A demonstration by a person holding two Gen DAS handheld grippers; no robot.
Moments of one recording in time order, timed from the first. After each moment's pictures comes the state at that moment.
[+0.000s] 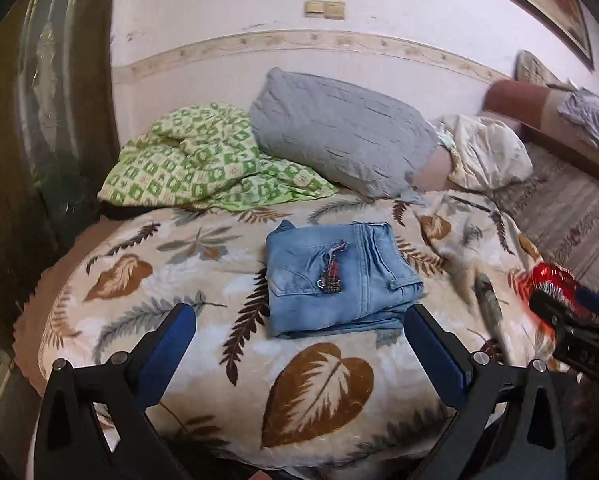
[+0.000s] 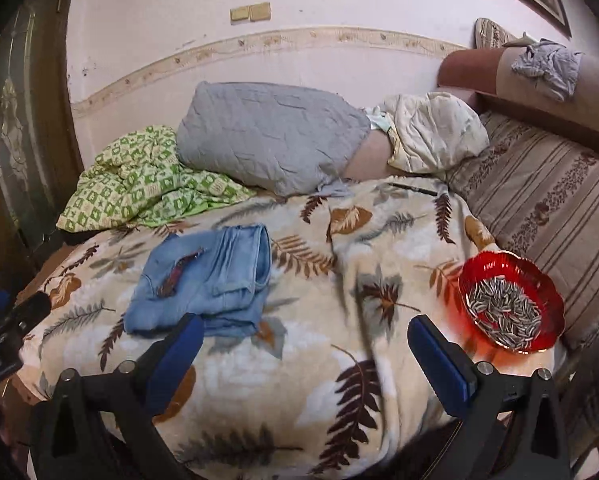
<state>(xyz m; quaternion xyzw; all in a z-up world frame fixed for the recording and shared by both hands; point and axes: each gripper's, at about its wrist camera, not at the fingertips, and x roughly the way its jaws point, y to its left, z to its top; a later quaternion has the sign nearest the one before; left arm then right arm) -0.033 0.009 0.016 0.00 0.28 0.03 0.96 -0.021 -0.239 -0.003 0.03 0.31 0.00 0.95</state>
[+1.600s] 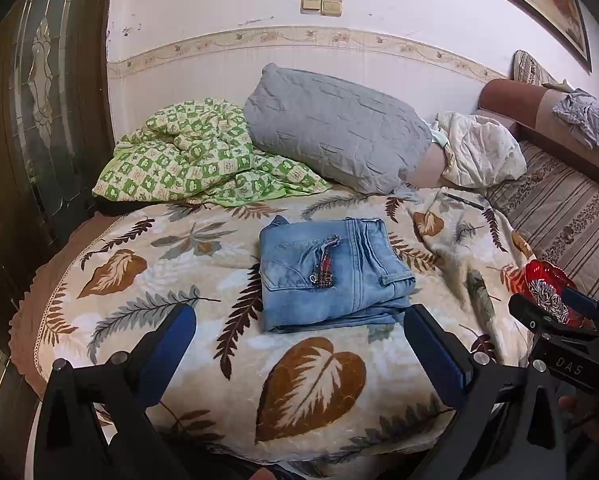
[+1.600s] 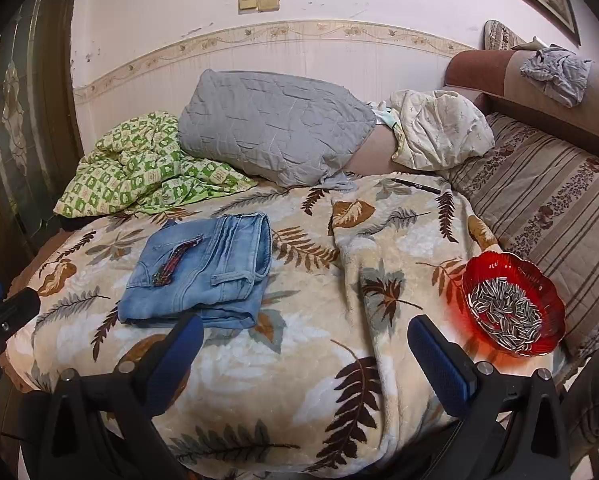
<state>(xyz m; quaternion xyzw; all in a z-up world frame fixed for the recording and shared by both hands) -0.037 0.007 0.014 -0.01 0.29 0.02 0.96 -0.017 -0.232 -0.010 0.01 0.32 0.01 0.95</state>
